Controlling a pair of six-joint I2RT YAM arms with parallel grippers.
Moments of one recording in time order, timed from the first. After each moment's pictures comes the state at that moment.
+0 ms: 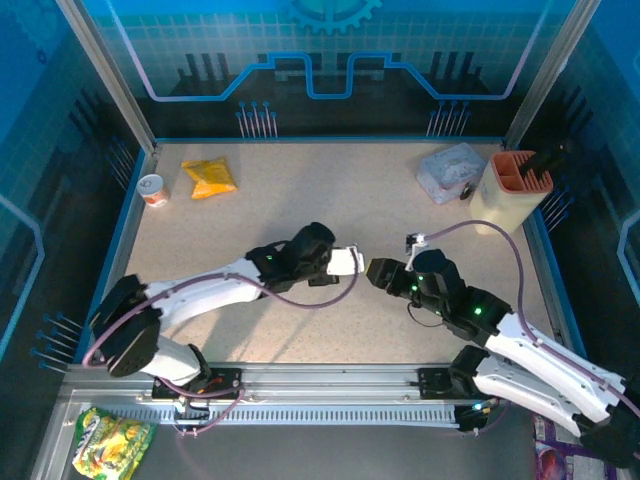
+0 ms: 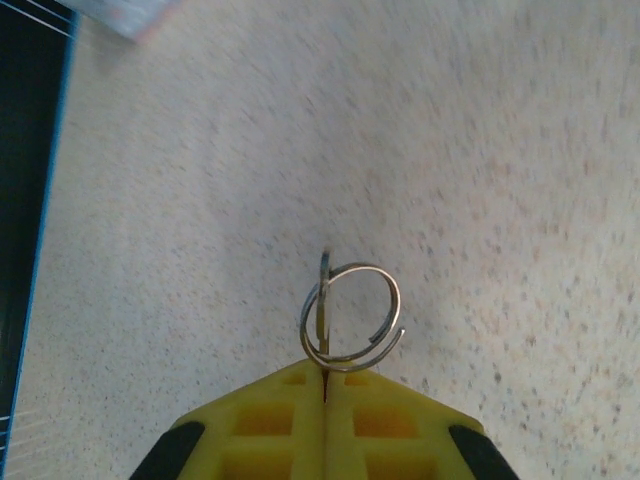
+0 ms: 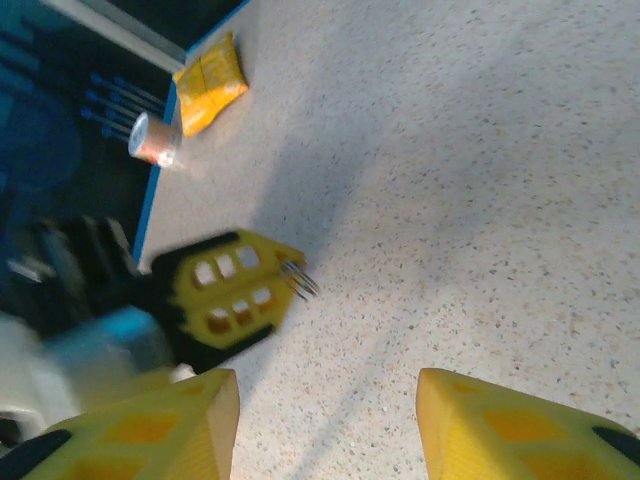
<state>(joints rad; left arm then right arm) -0.90 1.51 0.99 -0.29 -0.15 0.73 0.76 0.70 0.58 -0.39 0.07 0.98</state>
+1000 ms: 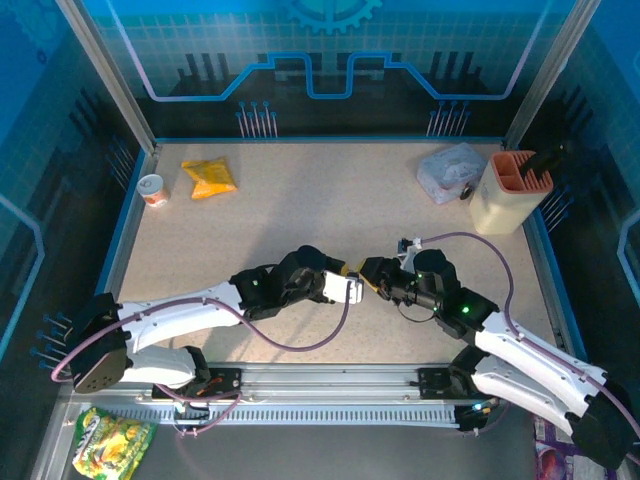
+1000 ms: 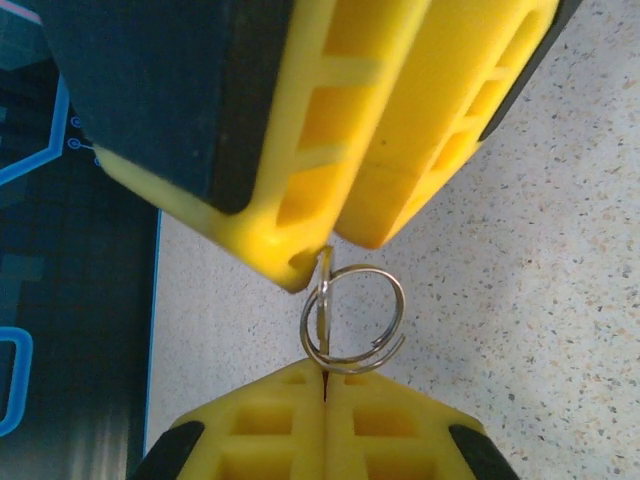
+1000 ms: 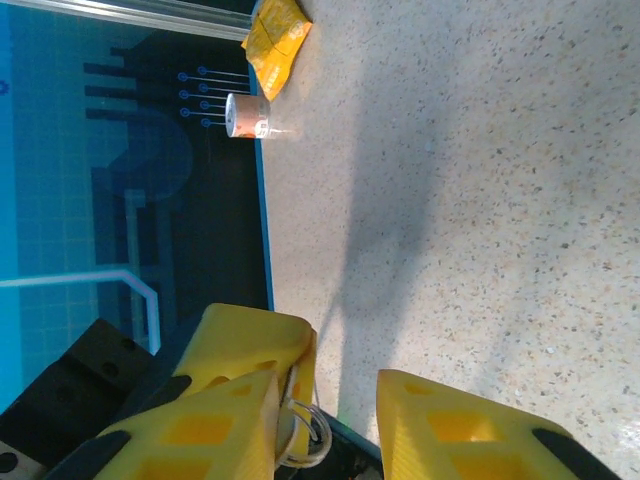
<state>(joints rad) -1.01 1.29 0.84 -0.11 -0.17 0.90 0.71 0.80 0.48 -0.07 -0.22 1.32</state>
